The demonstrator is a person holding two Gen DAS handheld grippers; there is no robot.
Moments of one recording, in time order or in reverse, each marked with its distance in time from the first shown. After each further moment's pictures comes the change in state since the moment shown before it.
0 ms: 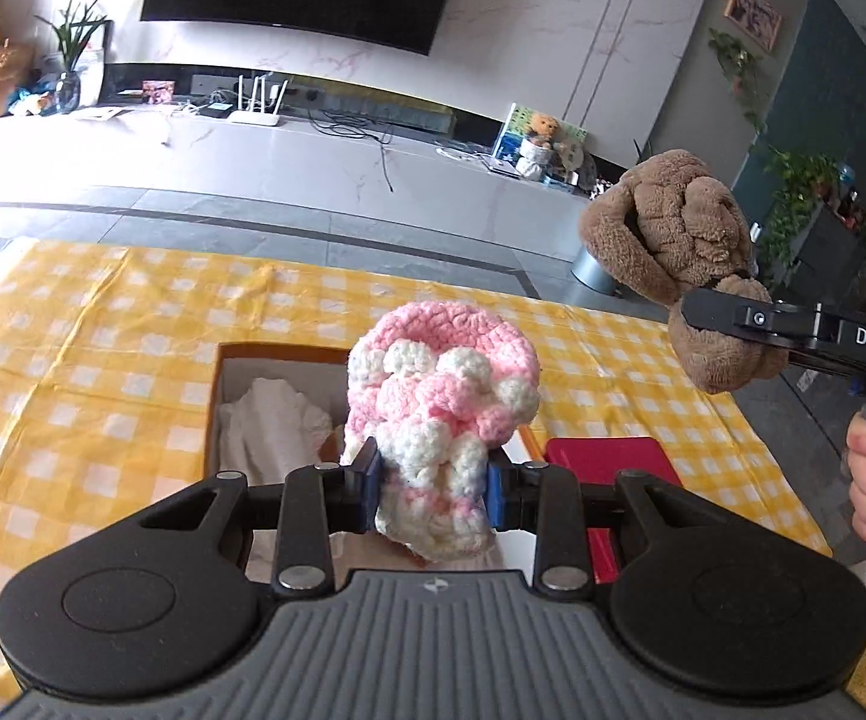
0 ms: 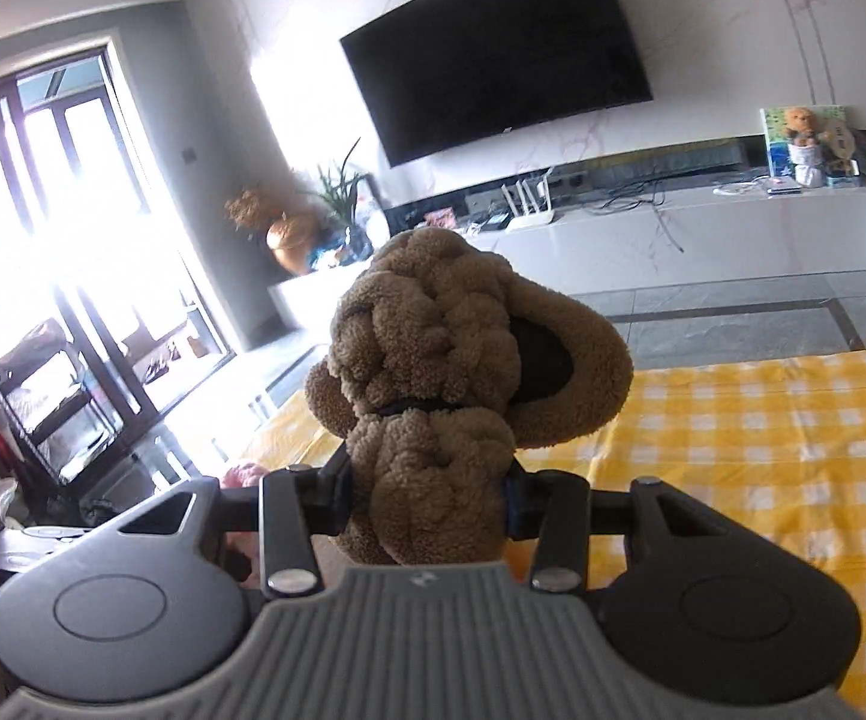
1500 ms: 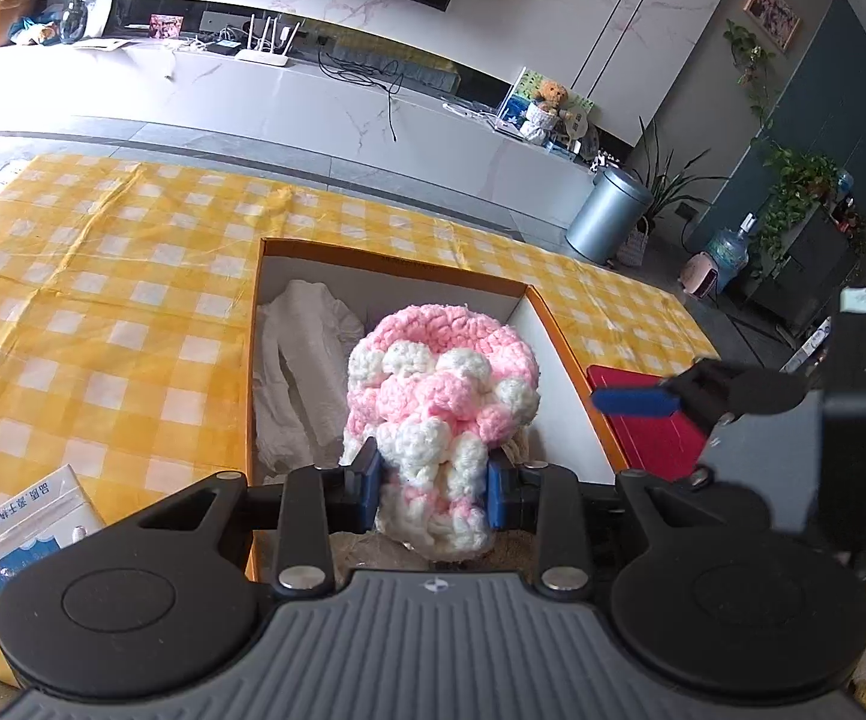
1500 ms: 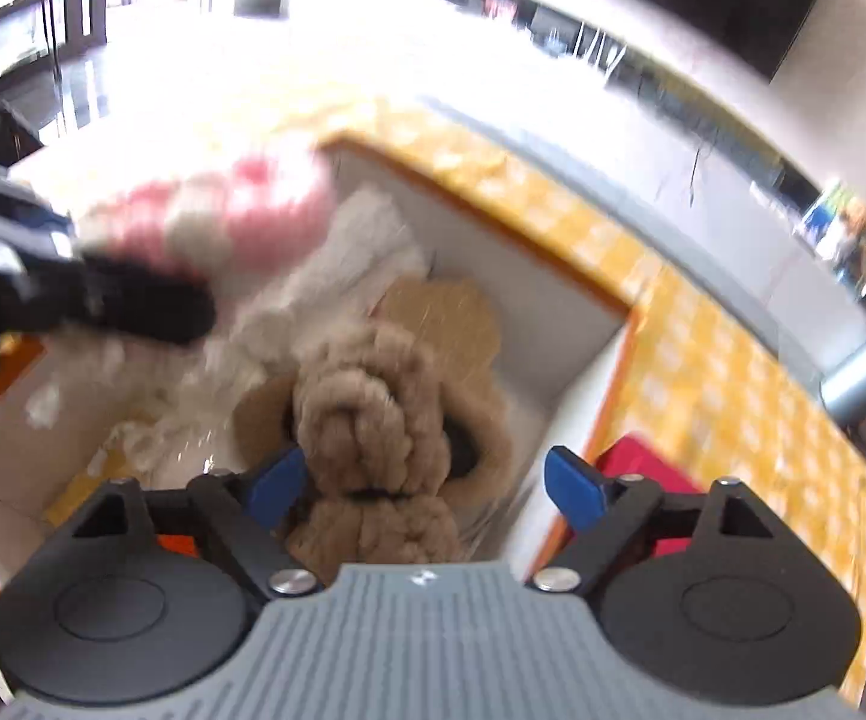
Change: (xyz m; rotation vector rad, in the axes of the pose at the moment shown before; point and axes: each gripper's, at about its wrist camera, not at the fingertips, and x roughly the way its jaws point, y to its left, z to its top) left arm -0.005 0.042 -0.029 -0.057 0.091 -0.054; right arm 0.104 0.096 -0.085 -0.541 0.395 -0.269
